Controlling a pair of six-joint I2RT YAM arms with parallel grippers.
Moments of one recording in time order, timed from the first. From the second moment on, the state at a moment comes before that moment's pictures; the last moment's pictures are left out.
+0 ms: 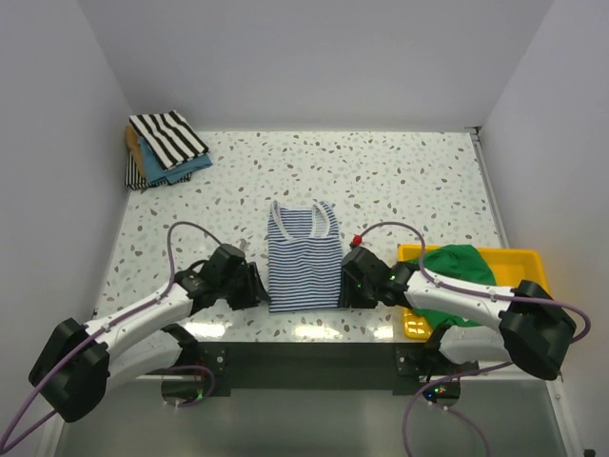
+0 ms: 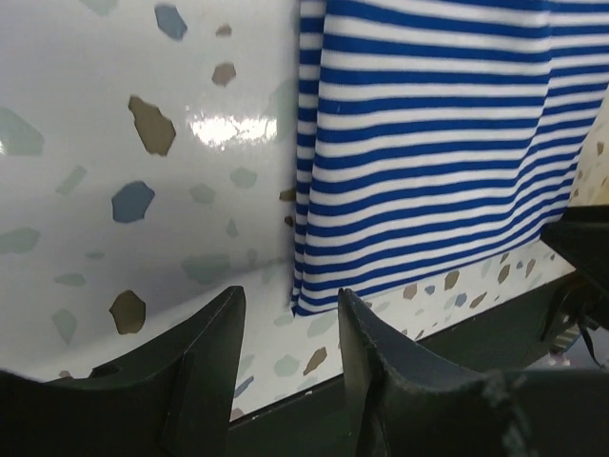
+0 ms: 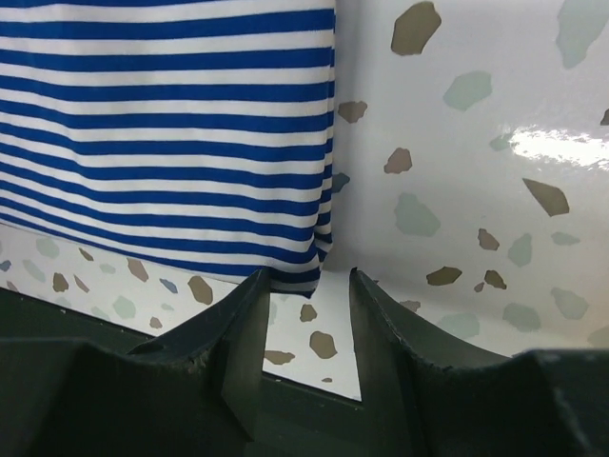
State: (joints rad) left arm -0.62 1.00 0.42 -0.39 0.14 -0.88; right arm 0.91 1.24 0.61 -0.45 0.10 0.91
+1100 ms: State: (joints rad) left arm -0.76 1.05 0.33 -0.24 0.16 -1.10; right arm 0.92 1.20 0.48 -0.32 0.06 1.07
